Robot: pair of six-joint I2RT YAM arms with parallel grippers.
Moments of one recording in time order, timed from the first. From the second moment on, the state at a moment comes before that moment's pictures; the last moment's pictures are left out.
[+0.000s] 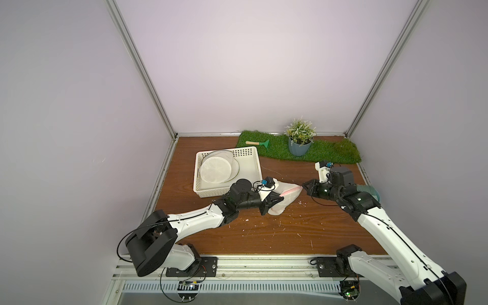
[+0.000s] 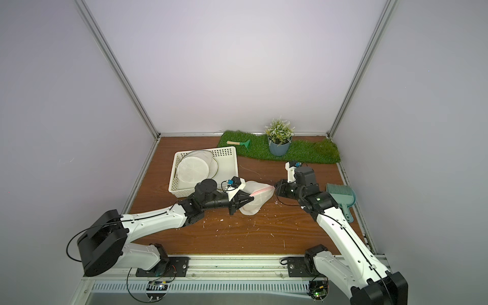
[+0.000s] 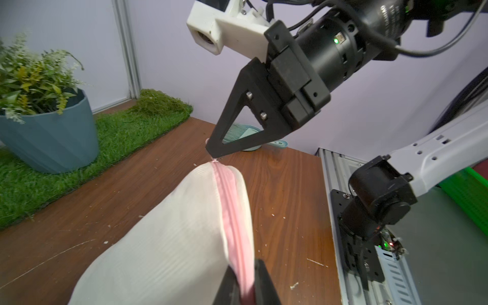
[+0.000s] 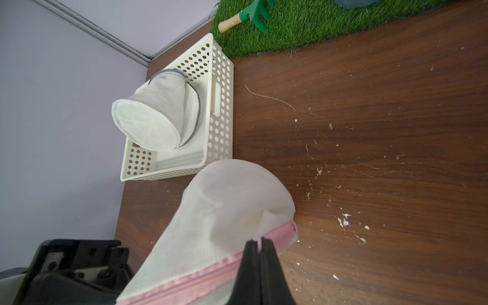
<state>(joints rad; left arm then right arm) -0.84 1.38 0.65 0.50 0.51 -0.04 0.34 0.96 0.81 -0.53 -0.25 0.58</state>
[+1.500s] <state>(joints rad) -0.84 1.51 0.87 0.28 0.54 0.04 0.59 1.04 0.96 -0.60 -0.06 0.52</state>
